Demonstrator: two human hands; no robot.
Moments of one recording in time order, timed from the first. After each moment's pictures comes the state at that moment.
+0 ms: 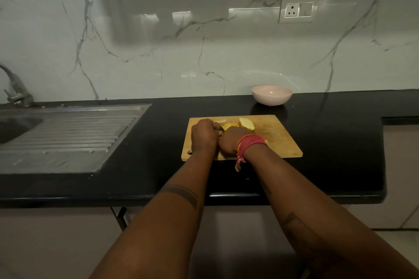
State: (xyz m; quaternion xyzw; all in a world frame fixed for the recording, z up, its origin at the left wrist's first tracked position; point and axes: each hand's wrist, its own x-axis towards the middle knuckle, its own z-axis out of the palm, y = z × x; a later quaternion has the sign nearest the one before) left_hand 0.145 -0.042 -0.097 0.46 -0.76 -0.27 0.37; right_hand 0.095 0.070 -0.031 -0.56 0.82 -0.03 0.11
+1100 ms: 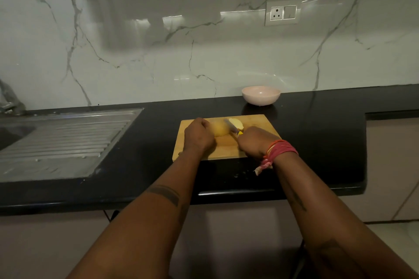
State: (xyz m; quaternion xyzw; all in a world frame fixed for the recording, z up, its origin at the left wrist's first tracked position) left_hand 0.144 -0.025 -0.086 0.48 -0.75 -0.30 0.33; right_hand 0.044 0.124 -0.031 -0.45 0.83 -0.23 0.22
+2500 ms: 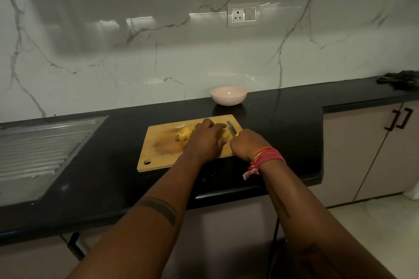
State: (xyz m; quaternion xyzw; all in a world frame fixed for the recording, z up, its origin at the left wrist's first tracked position) left_hand 0.076 0.024 -0.094 0.25 -0.94 -0.07 0.23; right_hand 0.003 0.163 -0.039 -0.36 0.87 -0.26 0.19
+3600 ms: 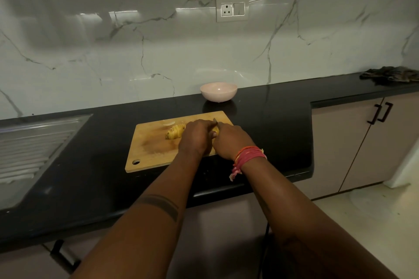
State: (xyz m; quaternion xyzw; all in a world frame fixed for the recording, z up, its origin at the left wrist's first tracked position) left_hand 0.058 0.018 -0.100 0.28 -0.91 -0.10 0.28; right_hand 0.008 0.144 -0.055 -0.44 0.87 -0.22 0.09
